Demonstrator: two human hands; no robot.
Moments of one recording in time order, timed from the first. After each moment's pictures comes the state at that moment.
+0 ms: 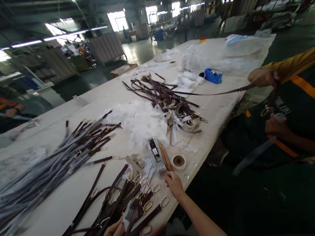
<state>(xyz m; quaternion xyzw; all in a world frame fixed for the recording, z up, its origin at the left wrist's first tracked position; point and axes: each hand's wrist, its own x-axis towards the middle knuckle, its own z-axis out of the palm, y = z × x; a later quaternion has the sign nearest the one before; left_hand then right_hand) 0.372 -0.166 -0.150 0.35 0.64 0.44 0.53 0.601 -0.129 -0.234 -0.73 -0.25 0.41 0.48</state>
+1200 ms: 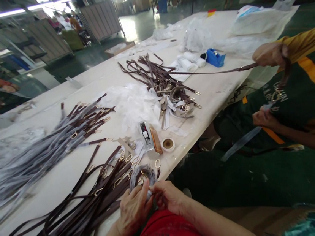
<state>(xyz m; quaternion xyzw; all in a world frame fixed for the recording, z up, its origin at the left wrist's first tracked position) 0.446 -0.179 -0.136 0.94 0.19 0.28 -0.05 0.594 -0.216 -0.135 -0.51 0.03 0.77 0.37</state>
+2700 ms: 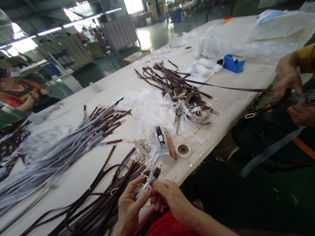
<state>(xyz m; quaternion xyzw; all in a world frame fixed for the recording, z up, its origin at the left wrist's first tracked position) 0.426 -0.170 -0.108 0.52 0.53 0.35 0.57 0.566 -0.202 -0.122 -0.43 -0.18 0.73 0.50</state>
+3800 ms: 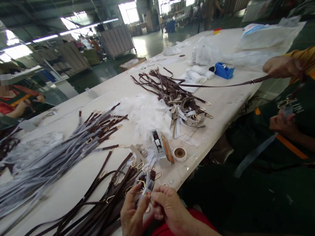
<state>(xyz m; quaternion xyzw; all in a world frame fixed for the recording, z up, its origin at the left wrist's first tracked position) 0.442 -0.185 -0.116 0.48 0.57 0.43 0.51 0.556 -0.208 -0.105 -0.40 -0.06 0.73 0.56</state>
